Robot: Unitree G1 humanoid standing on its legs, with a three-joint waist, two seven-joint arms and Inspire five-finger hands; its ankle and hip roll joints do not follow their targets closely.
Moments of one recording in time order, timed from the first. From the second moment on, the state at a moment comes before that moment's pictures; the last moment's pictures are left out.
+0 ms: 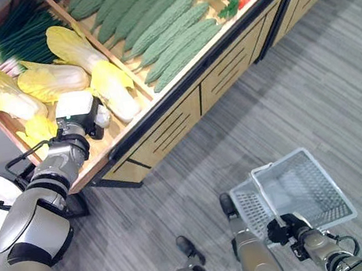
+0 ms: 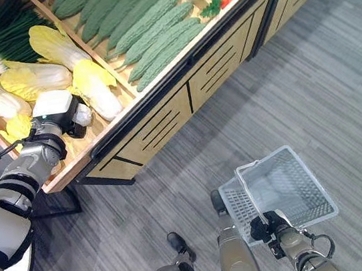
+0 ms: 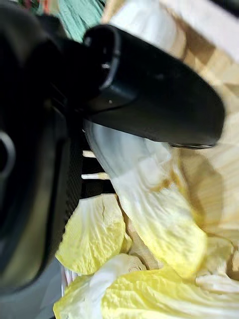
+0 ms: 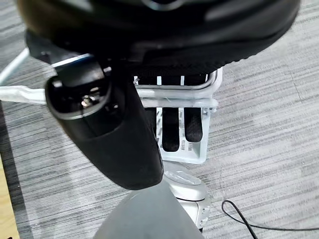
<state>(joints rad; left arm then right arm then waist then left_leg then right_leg) -0.95 0.74 -0.78 1.02 0.45 -0.09 0.28 -0.18 -0.37 0.34 1.25 0.13 -0.08 -0.02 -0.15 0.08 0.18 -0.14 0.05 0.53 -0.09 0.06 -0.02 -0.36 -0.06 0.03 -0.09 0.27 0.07</state>
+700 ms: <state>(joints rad) -0.28 0.95 -0.33 0.08 0.59 -0.15 0.24 0.02 -0.27 0.28 1.32 0.11 -0.04 0.03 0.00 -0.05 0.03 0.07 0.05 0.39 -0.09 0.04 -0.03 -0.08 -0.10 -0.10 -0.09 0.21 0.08</state>
